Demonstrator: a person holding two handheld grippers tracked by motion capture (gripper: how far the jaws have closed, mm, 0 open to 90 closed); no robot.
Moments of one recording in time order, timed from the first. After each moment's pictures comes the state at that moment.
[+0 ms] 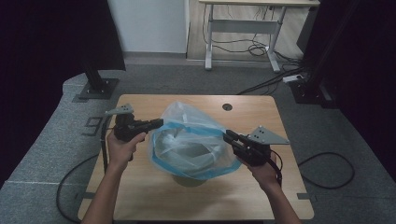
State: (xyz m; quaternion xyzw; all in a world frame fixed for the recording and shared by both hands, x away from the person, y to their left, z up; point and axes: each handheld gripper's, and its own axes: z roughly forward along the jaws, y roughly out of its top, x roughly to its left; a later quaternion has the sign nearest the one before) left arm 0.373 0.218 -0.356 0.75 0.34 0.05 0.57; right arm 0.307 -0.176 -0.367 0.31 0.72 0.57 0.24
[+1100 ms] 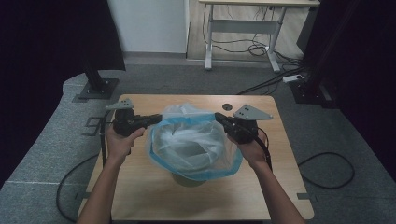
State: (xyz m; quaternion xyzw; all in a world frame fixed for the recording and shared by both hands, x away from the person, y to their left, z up) left arm 0.391 0.224 -0.351 0.76 0.33 0.07 0.55; right arm 0.362 -0.146 -0.344 0.31 0.73 0.55 0.26
